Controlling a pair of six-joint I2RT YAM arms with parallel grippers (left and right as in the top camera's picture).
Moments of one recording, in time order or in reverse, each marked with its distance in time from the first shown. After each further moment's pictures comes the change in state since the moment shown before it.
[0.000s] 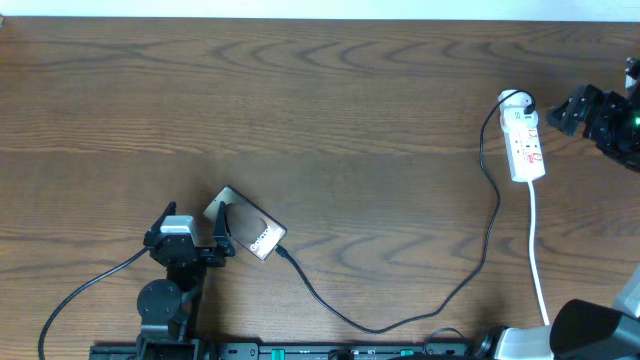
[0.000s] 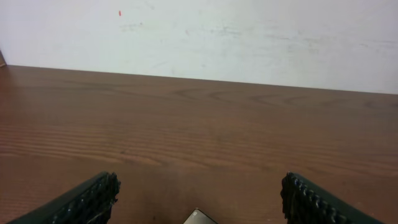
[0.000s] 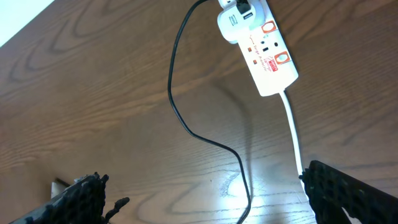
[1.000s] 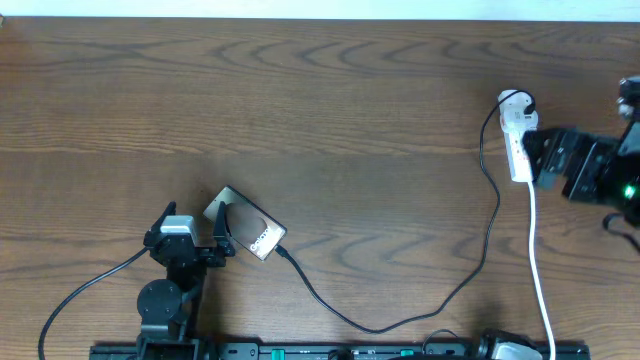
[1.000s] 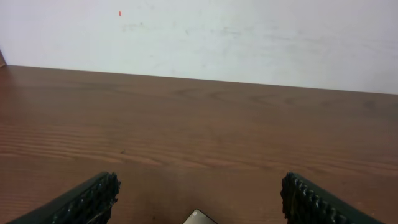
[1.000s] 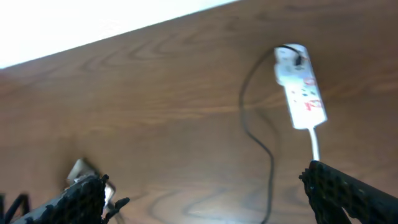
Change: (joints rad) left arm 0.000 0.000 0.000 0.000 0.000 0.000; right arm 0.212 -0.409 -0.003 0.000 -0.001 0.000
